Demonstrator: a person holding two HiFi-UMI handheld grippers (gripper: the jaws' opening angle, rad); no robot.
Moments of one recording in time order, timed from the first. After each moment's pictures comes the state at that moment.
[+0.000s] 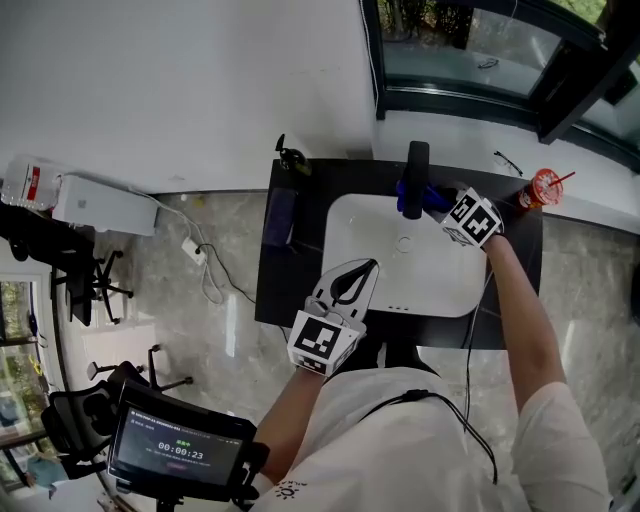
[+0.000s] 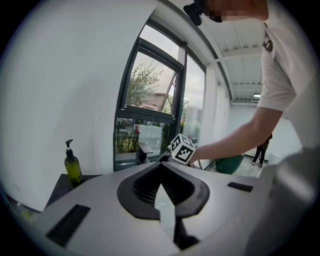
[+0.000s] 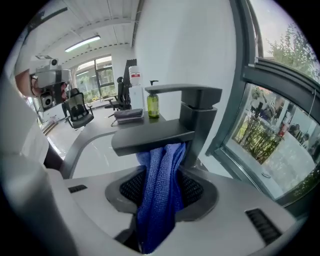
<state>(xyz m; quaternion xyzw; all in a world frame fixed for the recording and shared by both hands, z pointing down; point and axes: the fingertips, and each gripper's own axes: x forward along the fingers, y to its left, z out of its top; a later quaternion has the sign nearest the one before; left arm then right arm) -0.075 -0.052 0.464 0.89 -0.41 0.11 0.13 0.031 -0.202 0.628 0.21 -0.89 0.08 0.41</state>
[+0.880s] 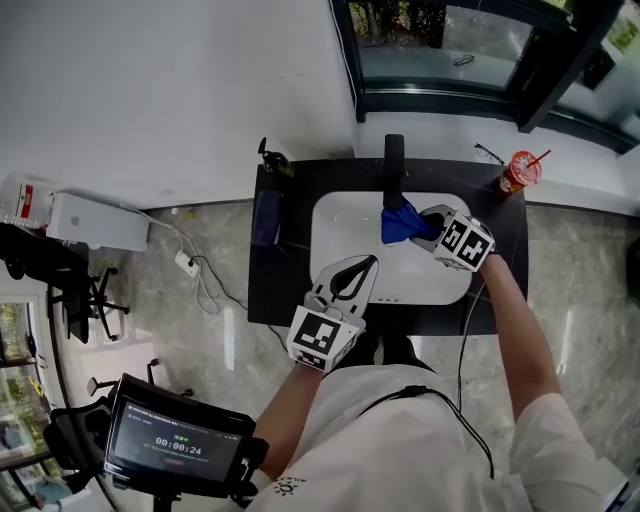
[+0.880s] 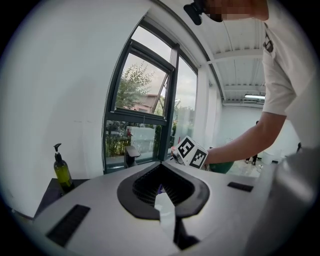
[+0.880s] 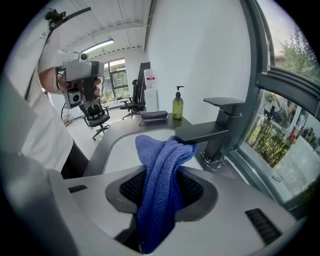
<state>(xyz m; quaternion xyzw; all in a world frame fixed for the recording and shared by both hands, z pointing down) -0.046 -0.031 0.445 0.91 -0.38 0.11 0.13 0.026 -0.107 0.604 0.13 -0.91 0.07 0.40</state>
